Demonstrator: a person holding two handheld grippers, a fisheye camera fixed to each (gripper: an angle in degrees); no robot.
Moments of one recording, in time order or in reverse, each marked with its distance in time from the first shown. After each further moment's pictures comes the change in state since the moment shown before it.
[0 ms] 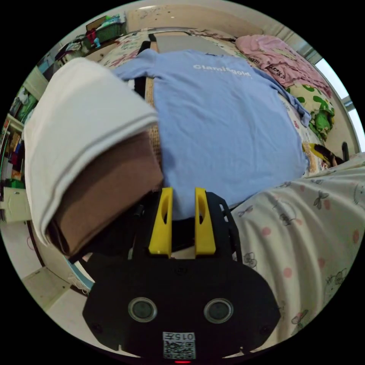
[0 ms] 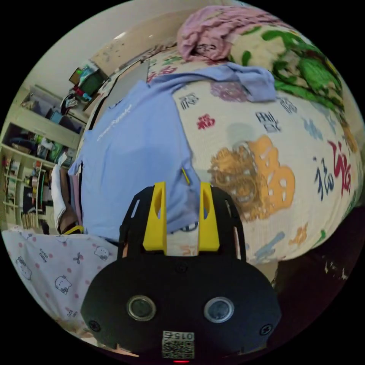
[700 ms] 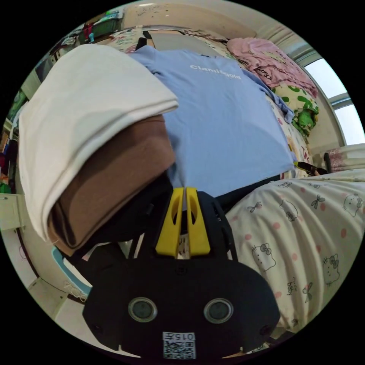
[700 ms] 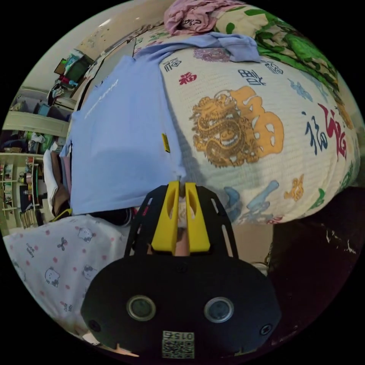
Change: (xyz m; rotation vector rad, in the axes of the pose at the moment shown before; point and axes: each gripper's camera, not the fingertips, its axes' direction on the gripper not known) left arm -0.053 0.025 -0.022 -0.013 0.061 0.091; right arm -0.006 0.052 -0.061 -0.191 0.069 -0.008
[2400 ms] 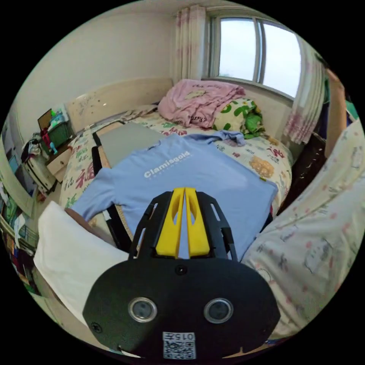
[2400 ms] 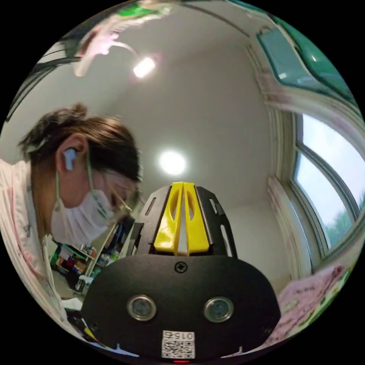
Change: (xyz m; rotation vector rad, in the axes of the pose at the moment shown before) left arm -0.049 -0.131 -0.136 0.481 -0.037 0.488; right arm -0.514 0.661 -0.430 2.310 -0.649 -0.811
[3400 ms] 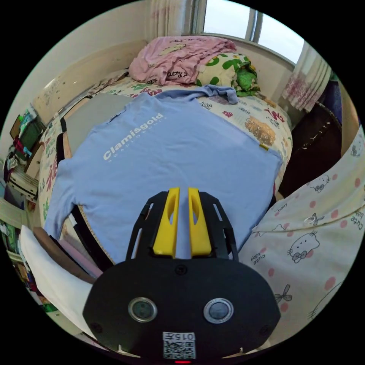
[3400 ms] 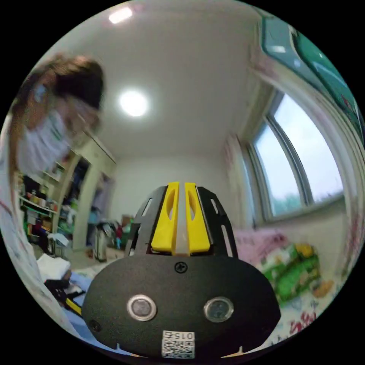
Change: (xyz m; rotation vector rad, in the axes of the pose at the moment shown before) left arm 0.046 -0.174 0.046 -0.260 0.091 0.142; right arm 0.221 0.228 0.123 -0.785 0.545 0.030
